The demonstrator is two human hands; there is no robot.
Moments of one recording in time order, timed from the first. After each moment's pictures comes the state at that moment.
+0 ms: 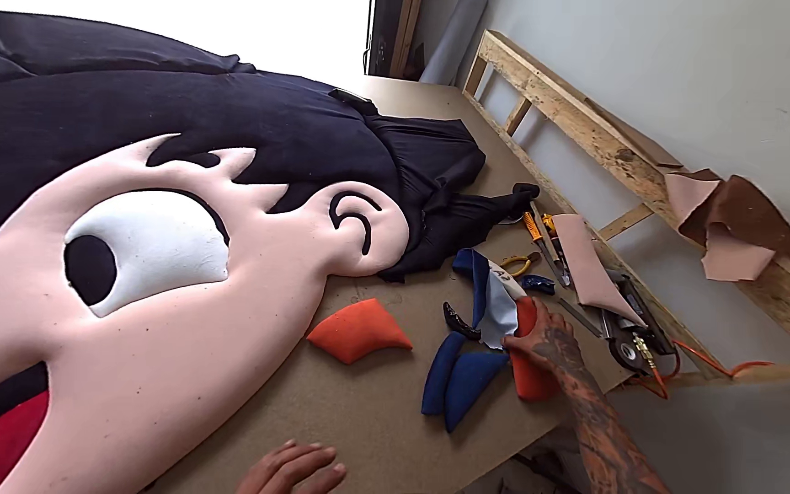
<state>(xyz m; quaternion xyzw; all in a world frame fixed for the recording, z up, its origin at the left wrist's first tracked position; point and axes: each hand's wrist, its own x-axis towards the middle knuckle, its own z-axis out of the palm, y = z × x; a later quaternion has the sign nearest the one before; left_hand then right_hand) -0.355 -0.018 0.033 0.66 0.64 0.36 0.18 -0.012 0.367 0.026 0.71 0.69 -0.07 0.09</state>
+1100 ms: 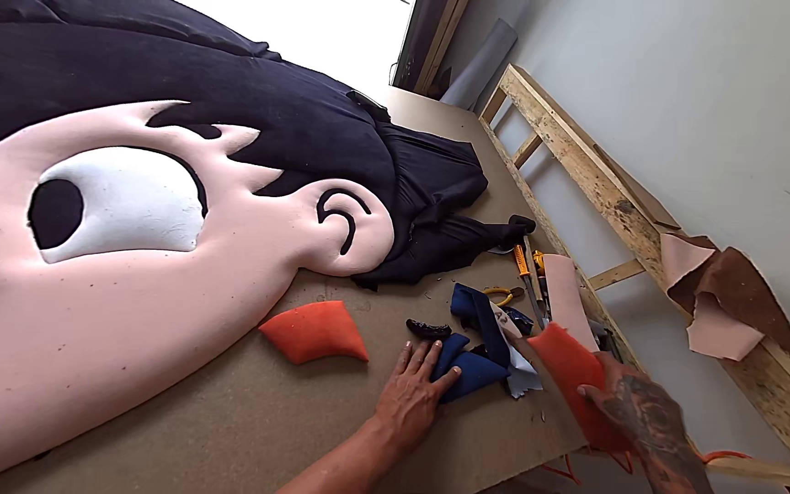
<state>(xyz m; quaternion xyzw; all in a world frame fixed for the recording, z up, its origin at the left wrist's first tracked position) -0.181 0.234 -0.030 0.71 0.64 0.19 0.22 0.094 0.403 0.144 0.66 0.73 0.05 0.16</state>
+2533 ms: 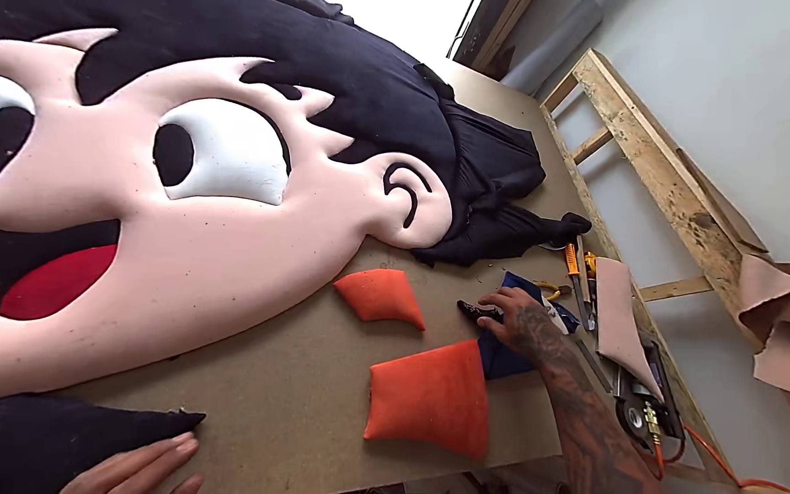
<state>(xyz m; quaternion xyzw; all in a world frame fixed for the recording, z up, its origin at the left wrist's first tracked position) -0.346 -0.130 0.018 0.44 0.78 0.45 0.04 -0.103 0.392 0.044 0.27 0.96 -0.02 0.05</state>
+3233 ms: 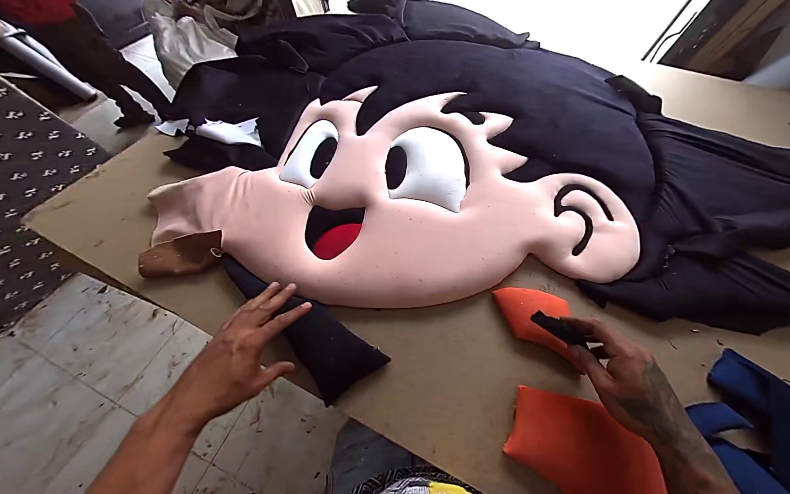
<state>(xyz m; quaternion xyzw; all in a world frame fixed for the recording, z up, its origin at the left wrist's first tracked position) -0.466 -0.235 0.016 0.41 0.90 0.15 0.02 -0.207 0.292 0.029 0.16 0.93 -0.33 -0.10</state>
